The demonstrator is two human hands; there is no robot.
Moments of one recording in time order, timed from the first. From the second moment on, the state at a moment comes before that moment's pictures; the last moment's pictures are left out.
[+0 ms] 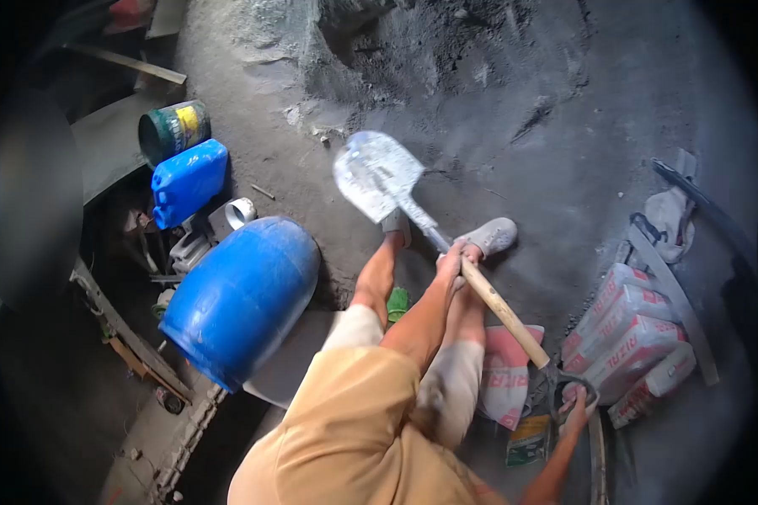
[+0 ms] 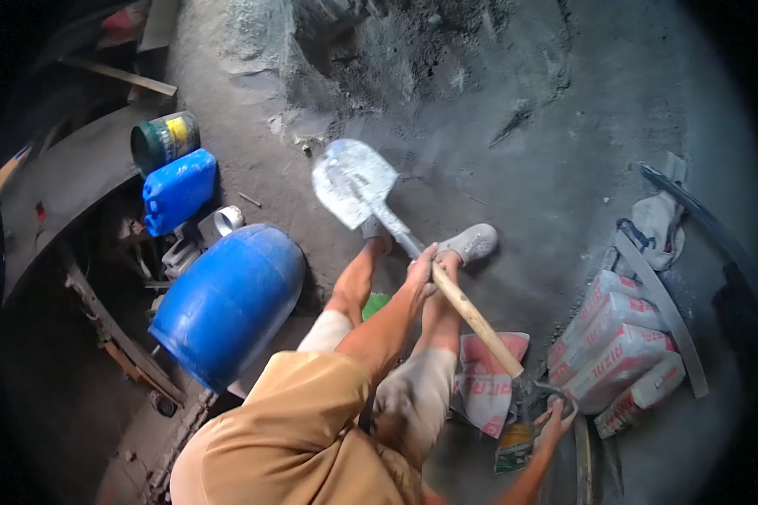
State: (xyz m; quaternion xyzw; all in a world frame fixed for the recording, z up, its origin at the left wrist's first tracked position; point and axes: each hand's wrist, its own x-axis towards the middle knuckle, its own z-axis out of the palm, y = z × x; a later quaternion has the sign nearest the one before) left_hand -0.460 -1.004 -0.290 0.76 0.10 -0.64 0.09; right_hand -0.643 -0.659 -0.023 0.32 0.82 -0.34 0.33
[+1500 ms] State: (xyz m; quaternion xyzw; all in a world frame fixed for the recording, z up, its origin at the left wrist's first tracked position) left_hand -0.481 -1.412 -0.130 0.64 -0.51 -0.55 0.15; right_hand -0.507 -0.920 -0.101 0.29 0.65 -0.52 0.48
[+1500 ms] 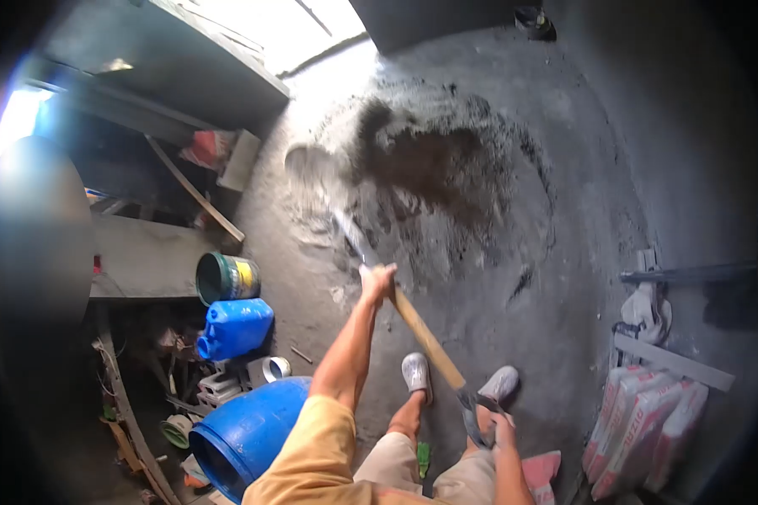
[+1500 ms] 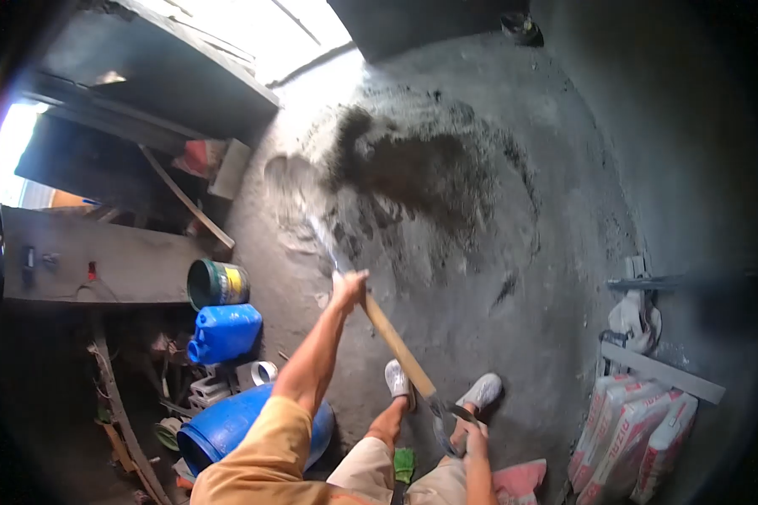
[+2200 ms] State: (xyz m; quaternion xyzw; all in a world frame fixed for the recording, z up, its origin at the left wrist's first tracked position) left_hand -0.368 -1.206 -0.443 0.70 0.16 -0.66 0.23; right_hand -0.746 -0.970 -0.202 0.15 0.84 -0.26 0.46
